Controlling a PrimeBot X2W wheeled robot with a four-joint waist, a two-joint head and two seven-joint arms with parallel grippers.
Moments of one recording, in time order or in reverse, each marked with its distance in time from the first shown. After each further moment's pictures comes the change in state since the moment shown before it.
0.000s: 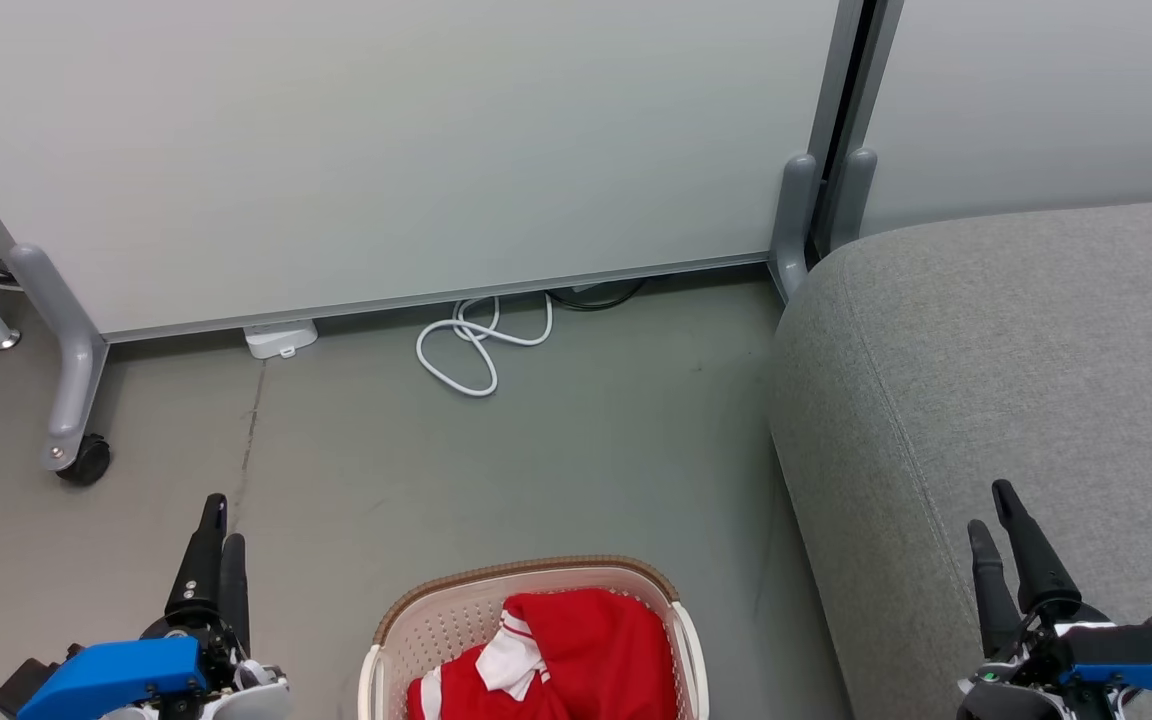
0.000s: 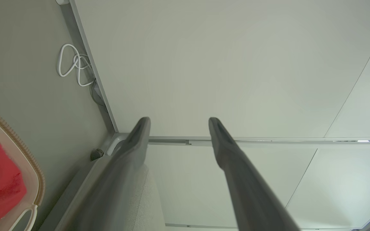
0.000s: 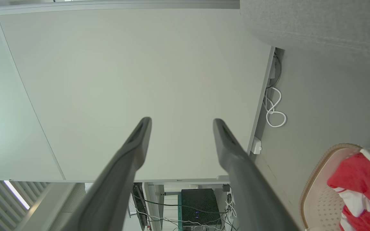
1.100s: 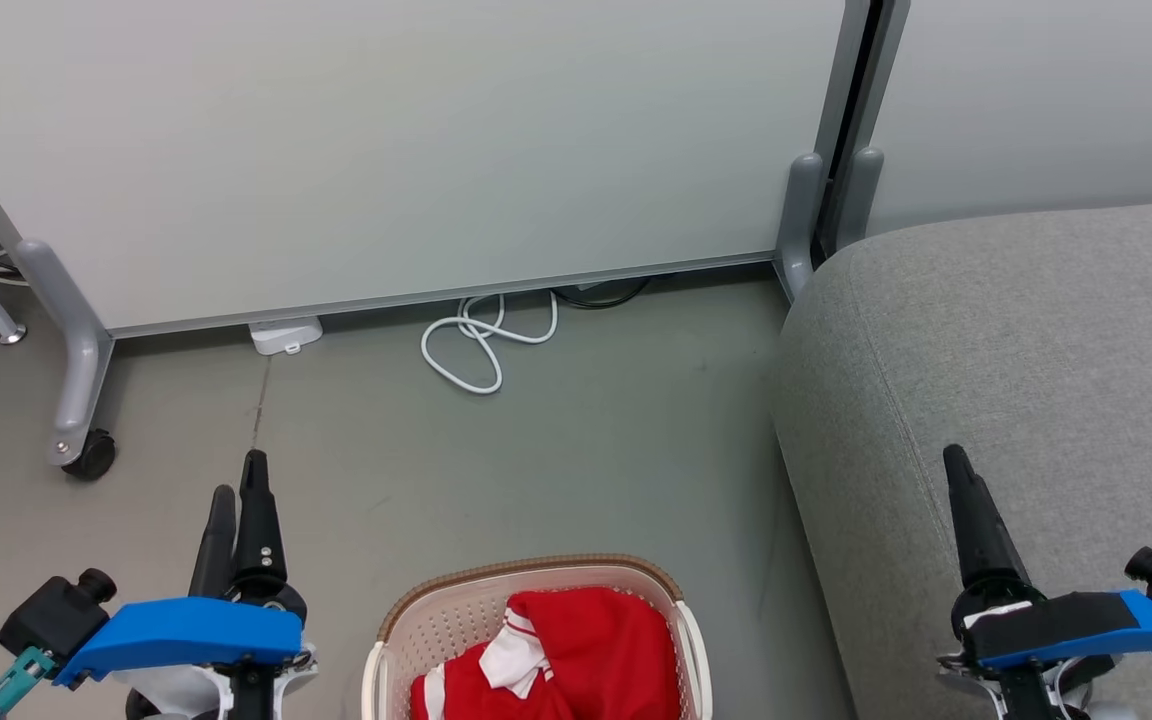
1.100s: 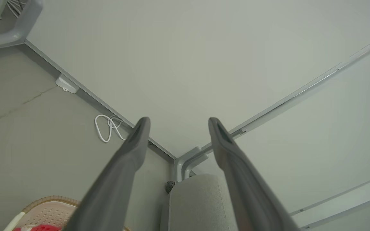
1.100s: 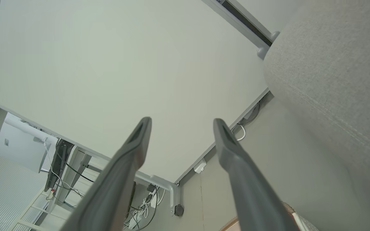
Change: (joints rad) left arm -0.013 0.001 -0.089 -0.086 0.619 0.049 -0.141; right arm -0.013 -0.001 0.079 -0.076 -0.568 0.000 -0.143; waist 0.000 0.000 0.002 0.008
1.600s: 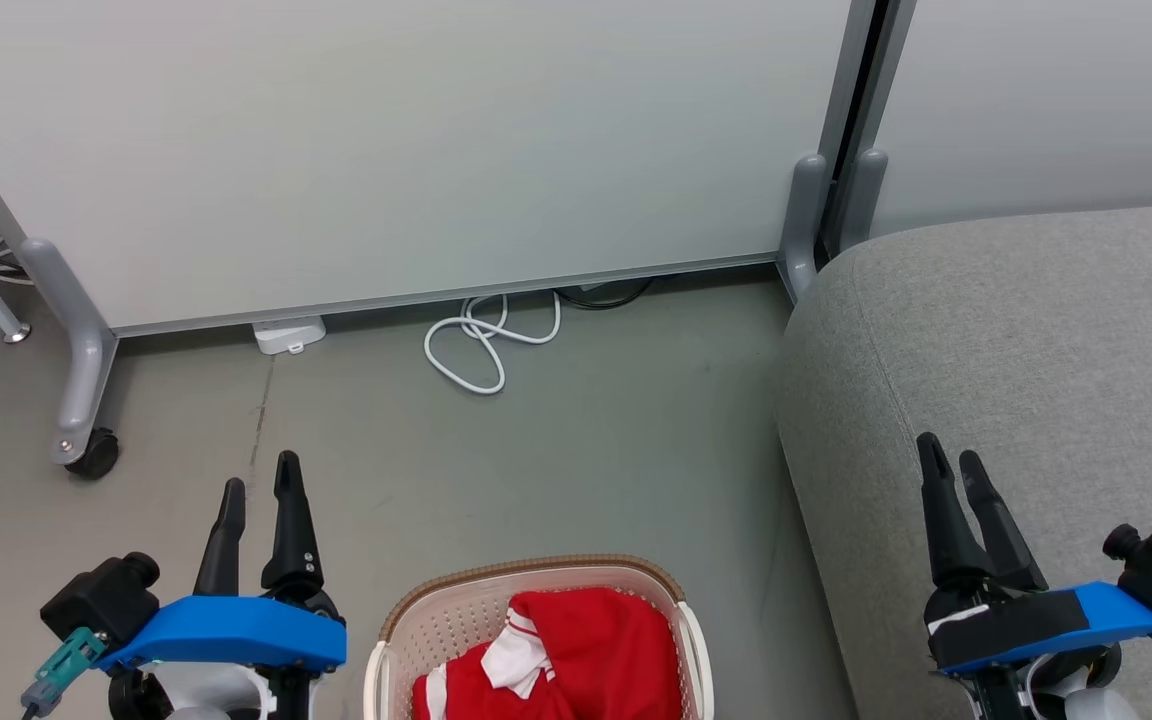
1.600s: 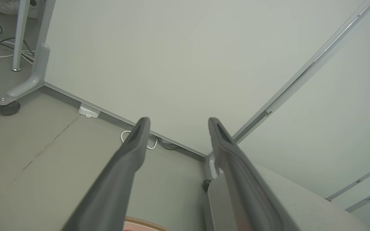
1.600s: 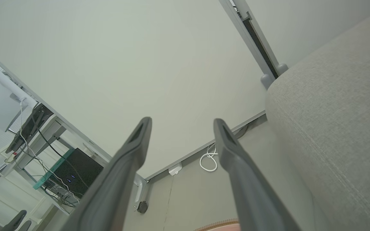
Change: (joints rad) left arm 0.000 0.007 -0.055 0.004 0.289 0.048 -0.049; right arm 0.000 -0.001 0.032 -0.045 -0.284 0.000 -0.049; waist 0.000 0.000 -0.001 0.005
